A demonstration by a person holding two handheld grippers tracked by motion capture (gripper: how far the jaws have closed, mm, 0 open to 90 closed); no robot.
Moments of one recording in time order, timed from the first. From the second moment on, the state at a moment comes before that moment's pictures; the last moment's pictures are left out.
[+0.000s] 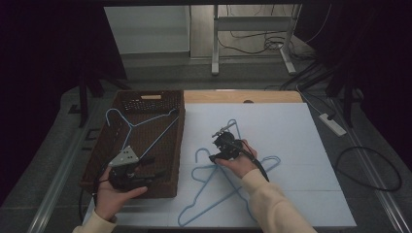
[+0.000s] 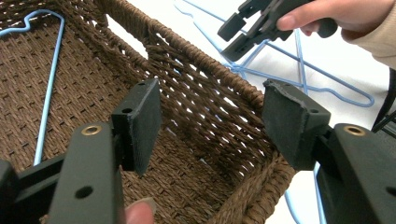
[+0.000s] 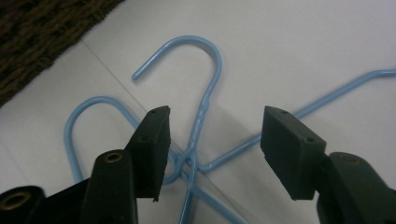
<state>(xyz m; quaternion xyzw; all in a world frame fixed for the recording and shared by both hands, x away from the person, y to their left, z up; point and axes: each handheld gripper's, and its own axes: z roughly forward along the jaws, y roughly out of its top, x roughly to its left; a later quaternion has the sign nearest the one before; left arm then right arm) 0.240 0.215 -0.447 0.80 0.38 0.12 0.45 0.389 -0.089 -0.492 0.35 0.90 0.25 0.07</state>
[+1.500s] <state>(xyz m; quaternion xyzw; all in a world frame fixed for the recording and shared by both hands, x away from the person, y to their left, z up) 0.241 0.212 -0.447 0.80 0.38 0.12 0.45 0.363 -0.110 -0.451 0.38 0.85 0.34 0.09</state>
